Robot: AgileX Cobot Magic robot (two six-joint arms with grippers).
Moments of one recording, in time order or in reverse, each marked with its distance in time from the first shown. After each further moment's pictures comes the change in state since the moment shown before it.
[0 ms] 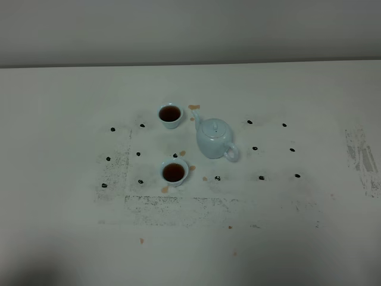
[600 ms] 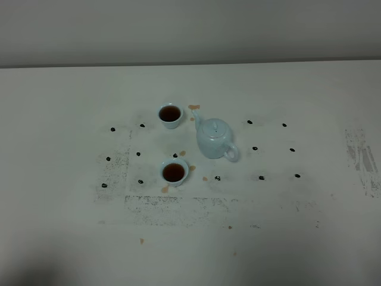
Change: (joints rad) left arm 0.000 0.000 0.000 0.000 0.000 0.000; right arm 0.001 0.000 0.000 0.002 0.000 0.000
